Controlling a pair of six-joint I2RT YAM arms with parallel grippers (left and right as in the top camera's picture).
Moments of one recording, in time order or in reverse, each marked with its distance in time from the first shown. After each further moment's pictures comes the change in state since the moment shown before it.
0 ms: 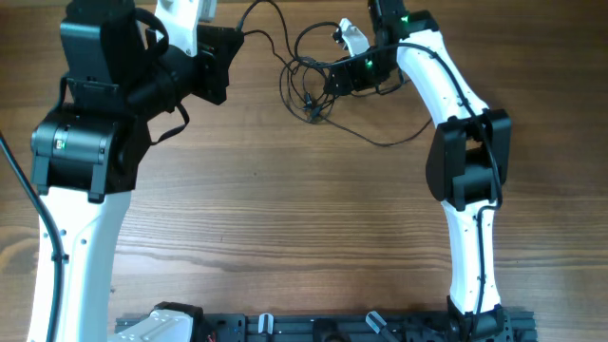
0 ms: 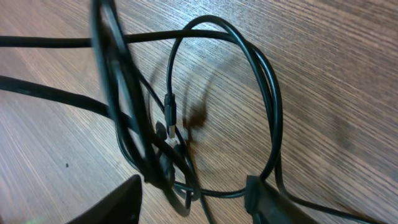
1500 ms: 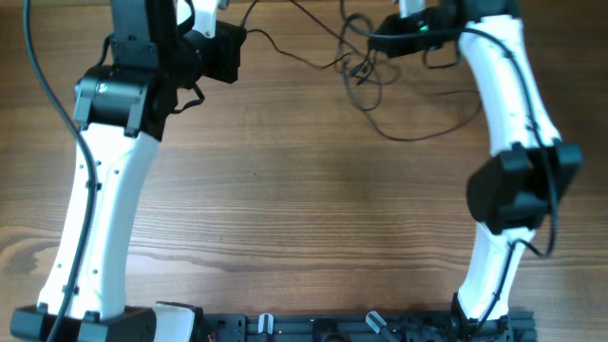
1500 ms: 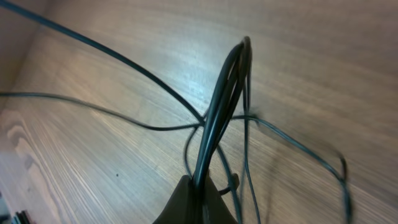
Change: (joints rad) left arm 0.000 0.188 0.000 0.021 -0.114 0.013; right arm -0.150 -0.301 0.000 -0.052 -0.066 0.032
